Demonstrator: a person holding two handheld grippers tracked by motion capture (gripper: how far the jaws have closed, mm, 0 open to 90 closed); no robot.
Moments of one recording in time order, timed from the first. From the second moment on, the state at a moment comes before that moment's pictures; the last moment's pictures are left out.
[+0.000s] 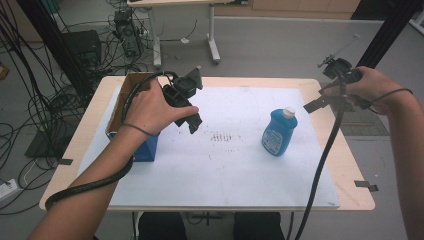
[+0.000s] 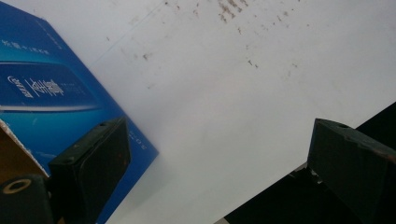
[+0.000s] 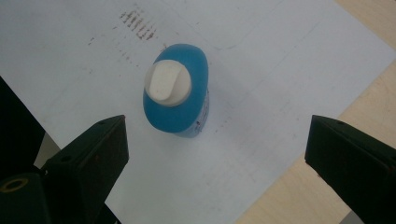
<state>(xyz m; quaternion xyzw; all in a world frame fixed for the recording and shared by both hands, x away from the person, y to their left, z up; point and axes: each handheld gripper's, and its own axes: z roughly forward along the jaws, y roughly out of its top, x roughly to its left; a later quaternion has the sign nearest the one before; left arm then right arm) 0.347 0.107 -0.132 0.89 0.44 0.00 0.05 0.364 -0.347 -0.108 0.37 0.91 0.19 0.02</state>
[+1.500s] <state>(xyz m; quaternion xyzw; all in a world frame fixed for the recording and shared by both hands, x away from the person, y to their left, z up) 0.361 0.101 -0.149 0.90 0.44 -0.02 0.06 0.294 -0.371 -0.162 0.40 0.88 0.25 0.04</state>
